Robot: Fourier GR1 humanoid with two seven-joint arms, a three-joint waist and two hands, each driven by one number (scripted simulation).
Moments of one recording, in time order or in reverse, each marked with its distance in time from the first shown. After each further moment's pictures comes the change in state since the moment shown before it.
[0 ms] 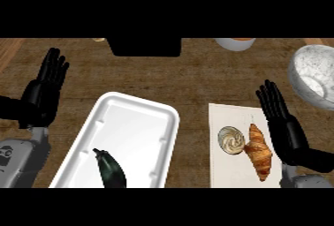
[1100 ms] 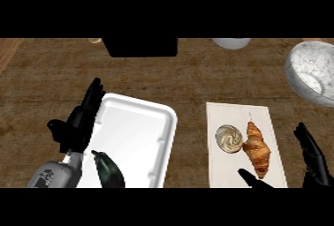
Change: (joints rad) left arm 0.140 -0.148 -0.171 -0.068 -0.121 0.056 0.075; right arm 0.423 0.037 0.098 -0.413 0.490 -0.496 0.050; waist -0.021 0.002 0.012
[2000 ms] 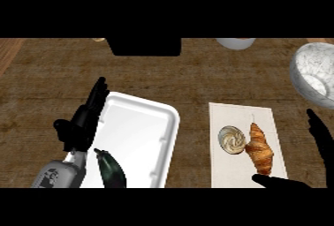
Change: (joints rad) left arm -0.008 -0.036 0.009 -0.004 -0.045 -0.028 0.013; right arm -0.151 -0.155 -0.066 -0.186 0.168 0.335 0.888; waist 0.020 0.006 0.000
